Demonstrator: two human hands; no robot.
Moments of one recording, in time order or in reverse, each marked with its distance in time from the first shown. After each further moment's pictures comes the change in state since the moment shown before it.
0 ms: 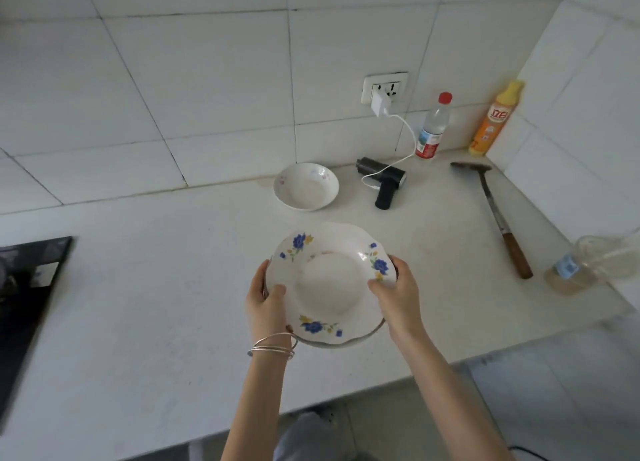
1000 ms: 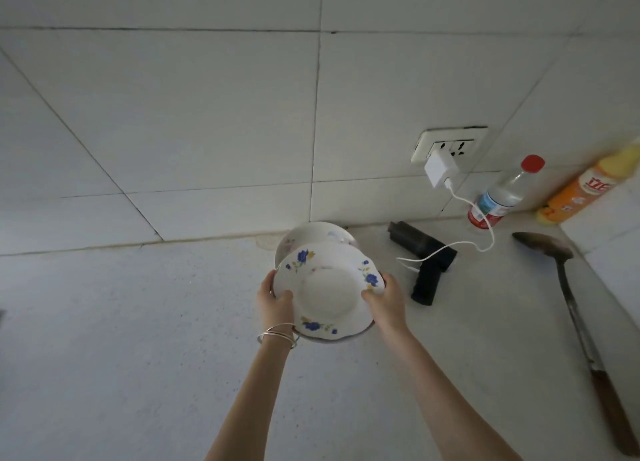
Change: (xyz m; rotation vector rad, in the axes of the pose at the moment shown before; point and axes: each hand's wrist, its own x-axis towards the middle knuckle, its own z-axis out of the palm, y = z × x) left_hand 0.266 0.001 0.129 0.199 0.060 -0.036; right_hand 0.289 0.006 0.125 -0.335 -0.085 0.133
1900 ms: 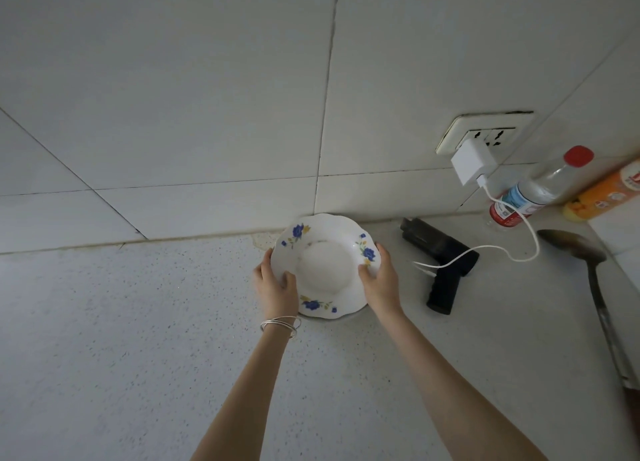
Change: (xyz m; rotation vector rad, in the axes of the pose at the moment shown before) left_hand 0.071 -0.038 0.023 0.271 0.012 0.118; right_hand 0.062 0.001 0.040 -0.061 -0.021 -0.124
